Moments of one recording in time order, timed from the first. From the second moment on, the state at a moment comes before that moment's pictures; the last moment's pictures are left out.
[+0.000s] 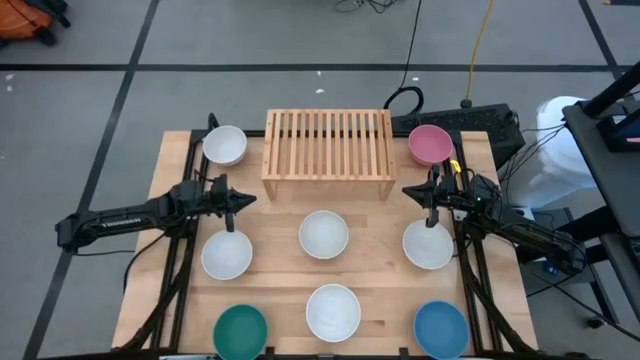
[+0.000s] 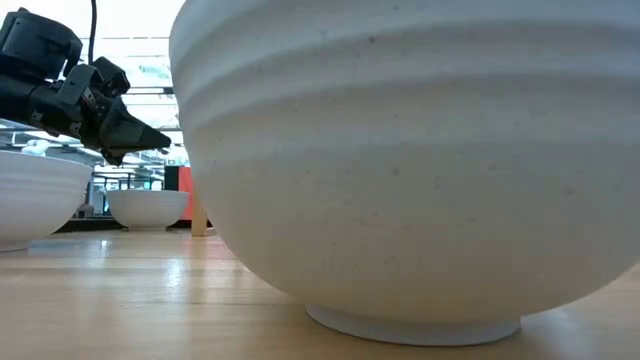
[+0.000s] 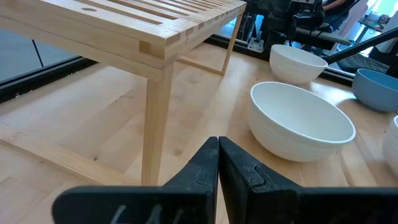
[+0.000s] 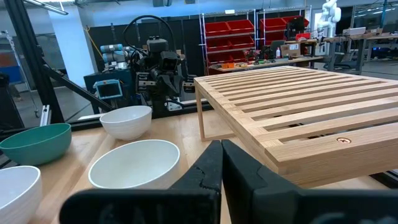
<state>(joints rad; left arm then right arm) 0.29 0.26 0.01 0.02 0.07 -0.19 -0.48 0.05 0.01 0.08 -0.32 0.12</state>
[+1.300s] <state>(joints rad) 0.29 0.26 0.01 0.03 0.05 -0.09 -0.48 0.08 0.18 -0.12 -0.06 0.04</state>
